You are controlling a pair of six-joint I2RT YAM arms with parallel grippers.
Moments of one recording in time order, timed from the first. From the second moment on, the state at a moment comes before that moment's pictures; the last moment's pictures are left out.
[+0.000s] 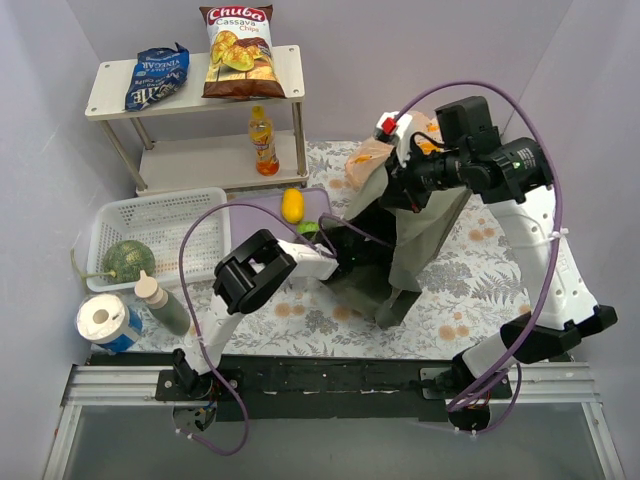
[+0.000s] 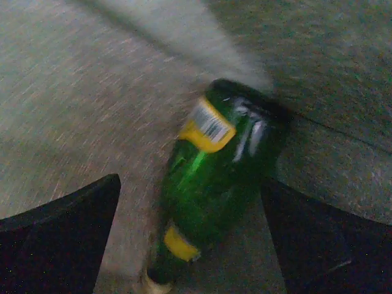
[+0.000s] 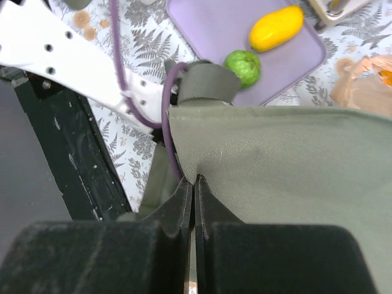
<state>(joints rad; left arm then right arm) -0.93 2.21 1.34 0.65 0.33 0.90 0.50 1.49 2.07 -1.32 -0.57 -0.37</state>
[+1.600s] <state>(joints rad) -0.95 1.68 0.96 0.47 0.44 0.66 0.13 1.36 1.68 -1.17 -0.68 -0.59</state>
